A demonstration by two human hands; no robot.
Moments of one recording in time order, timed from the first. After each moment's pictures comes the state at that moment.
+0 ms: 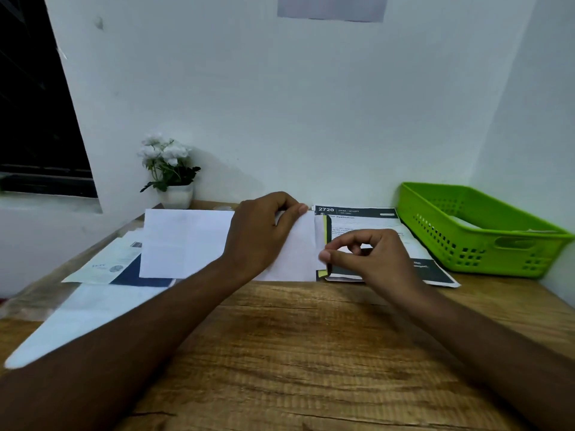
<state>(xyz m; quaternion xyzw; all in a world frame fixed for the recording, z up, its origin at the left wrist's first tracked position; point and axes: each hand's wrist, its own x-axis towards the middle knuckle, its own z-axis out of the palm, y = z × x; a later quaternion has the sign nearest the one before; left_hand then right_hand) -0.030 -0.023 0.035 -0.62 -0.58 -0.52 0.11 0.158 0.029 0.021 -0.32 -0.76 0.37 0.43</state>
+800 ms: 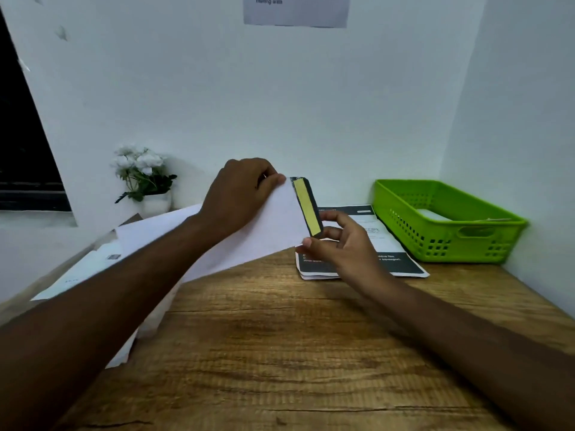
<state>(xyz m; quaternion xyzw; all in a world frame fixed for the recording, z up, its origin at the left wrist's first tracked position) -0.035 -0.001 0.091 -0.66 -0.60 -0.40 0.19 0.153 0.036 0.017 -0.26 -0.67 0.52 0.46</state>
